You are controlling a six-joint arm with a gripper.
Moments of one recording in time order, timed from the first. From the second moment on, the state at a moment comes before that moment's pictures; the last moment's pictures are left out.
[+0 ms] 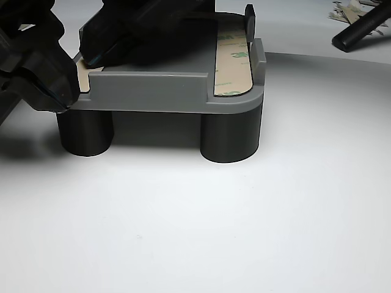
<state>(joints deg) 32.6 127.8 152.8 27.9 32.6 -68.0</state>
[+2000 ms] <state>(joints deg) 33.7 126.2 151.5 28.1 34.4 -67.3</state>
